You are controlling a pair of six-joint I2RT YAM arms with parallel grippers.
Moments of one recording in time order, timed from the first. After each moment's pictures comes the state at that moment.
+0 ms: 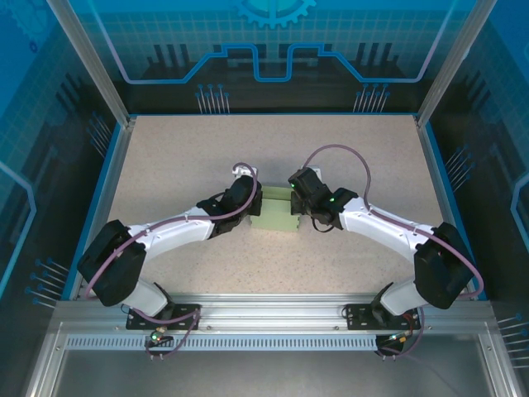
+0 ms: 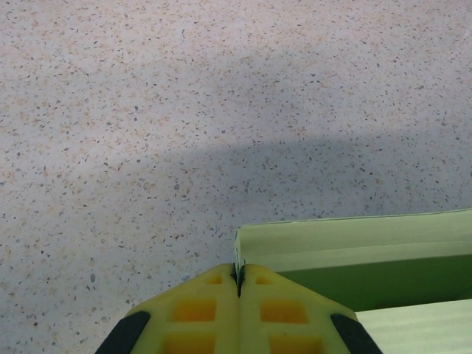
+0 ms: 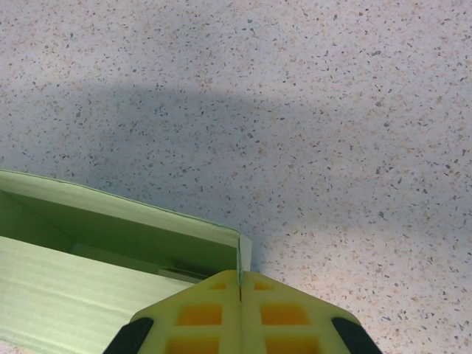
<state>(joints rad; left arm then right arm) -0.71 1.51 0.89 -0.13 -0.38 -0.45 0.72 1.46 1.02 -0.49 0.31 0.60</state>
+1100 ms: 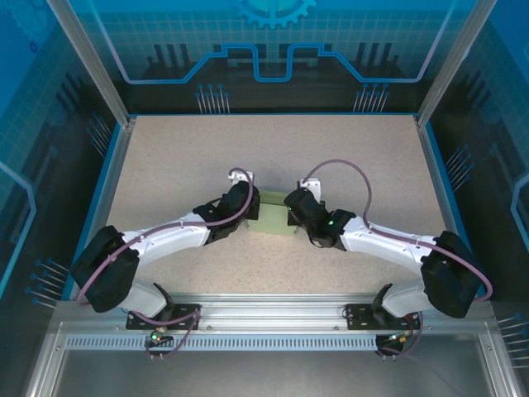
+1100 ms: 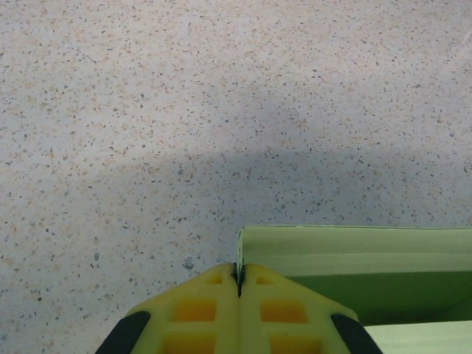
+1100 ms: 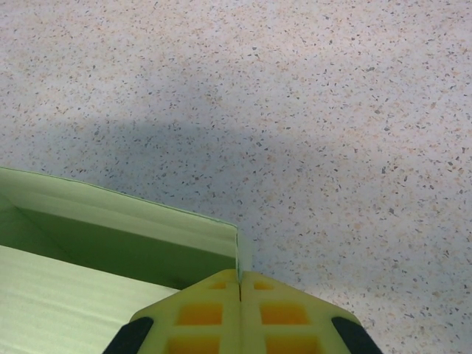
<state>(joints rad) -0.73 1.45 0.83 -0.11 -0.40 -0.50 0.85 1.38 0.83 -0.28 0.50 0.67</state>
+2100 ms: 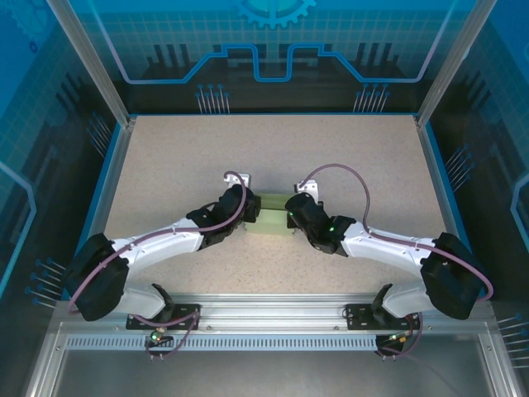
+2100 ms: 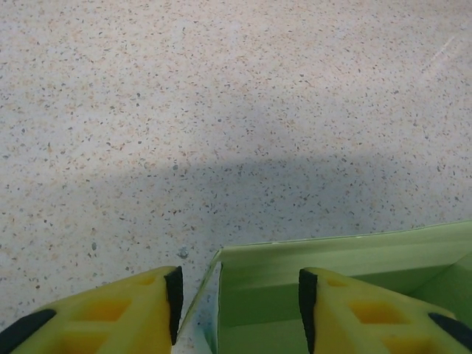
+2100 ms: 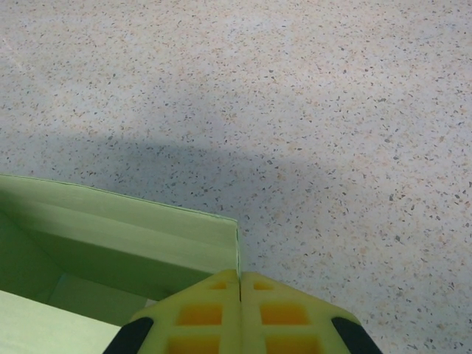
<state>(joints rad) -0.74 1.37 0.78 -0.10 -0.39 -0.51 0.87 1.37 0.77 -0.15 0.53 0.56</state>
